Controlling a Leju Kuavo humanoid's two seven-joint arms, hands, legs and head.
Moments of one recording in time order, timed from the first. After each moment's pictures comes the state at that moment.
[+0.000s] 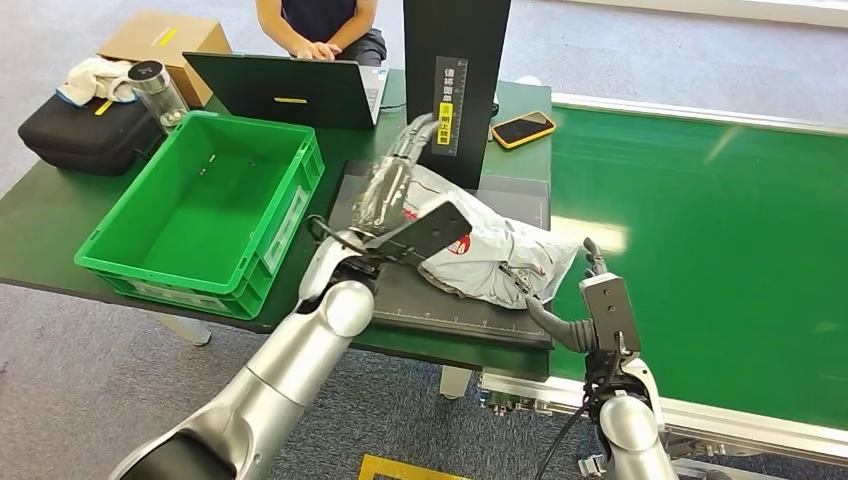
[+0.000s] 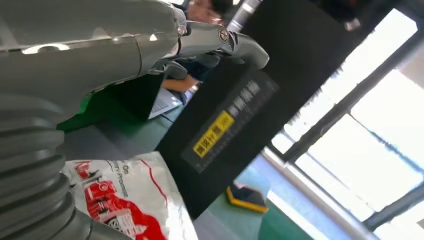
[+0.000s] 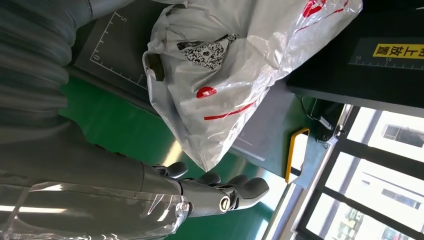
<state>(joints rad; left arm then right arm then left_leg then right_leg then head) -0.65 -0.26 -0.53 -0.65 -0.87 0.18 -0.50 -0.17 -0.02 0.01 -1.23 0.38 -0.16 -0.42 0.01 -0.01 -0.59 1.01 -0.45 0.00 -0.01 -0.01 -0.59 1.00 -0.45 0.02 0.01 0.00</state>
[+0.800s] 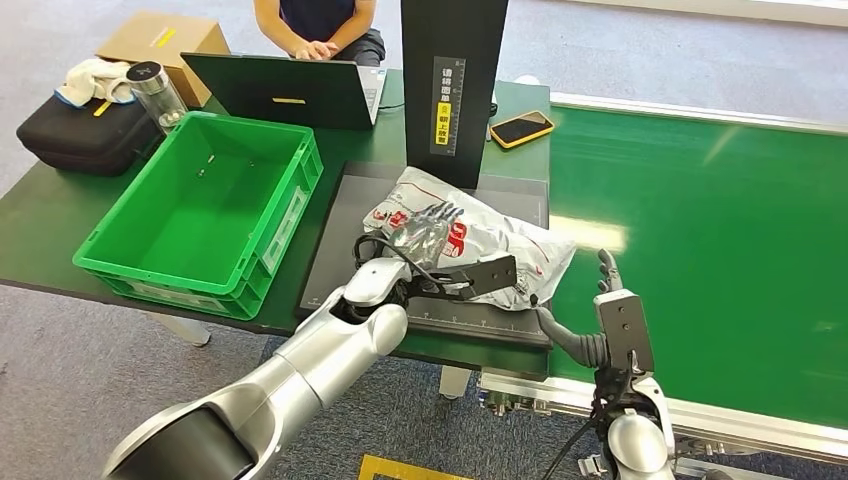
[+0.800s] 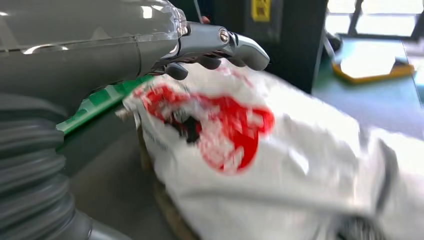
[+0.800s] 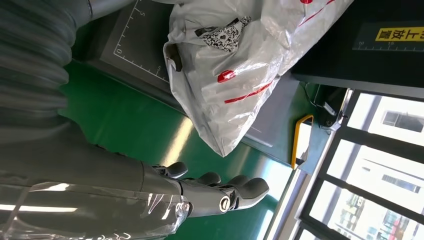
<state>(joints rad) -0.74 -0.28 -0.74 -0.35 -1.00 0.01 -0.12 -0.09 0.03 -0.06 -1.31 0.43 -0.14 -0.43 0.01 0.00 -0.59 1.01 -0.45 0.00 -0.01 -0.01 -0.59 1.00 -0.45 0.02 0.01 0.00</state>
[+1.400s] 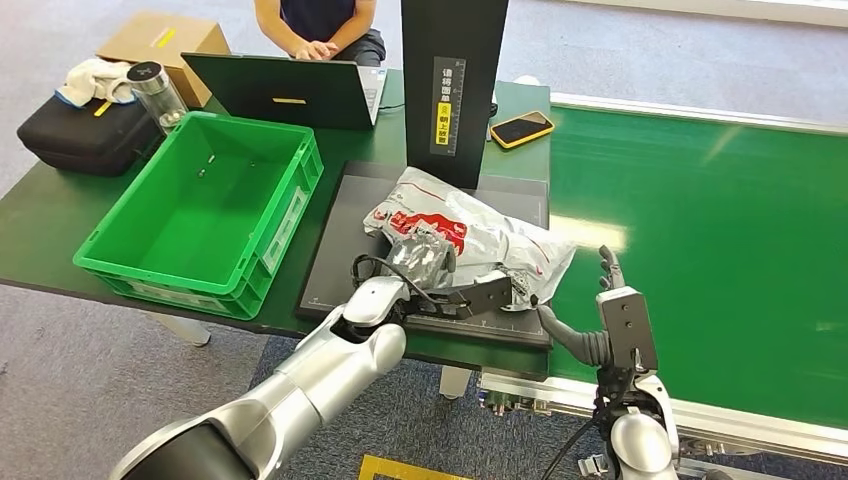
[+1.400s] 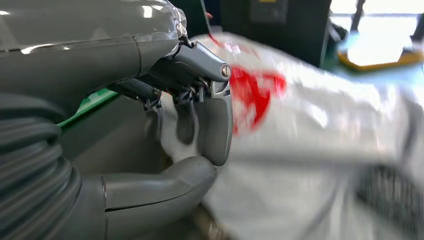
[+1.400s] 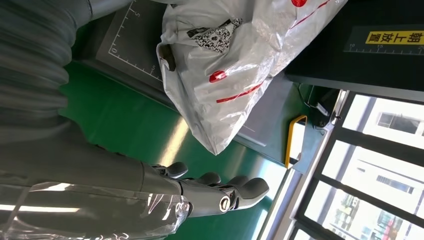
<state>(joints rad) -0.68 -0.28 -0.73 -0.33 -1.07 0.02 -0.14 -0.09 0.03 -0.07 -1.33 0.44 -0.12 -0.42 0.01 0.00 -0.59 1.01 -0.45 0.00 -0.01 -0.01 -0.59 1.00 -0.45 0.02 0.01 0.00</state>
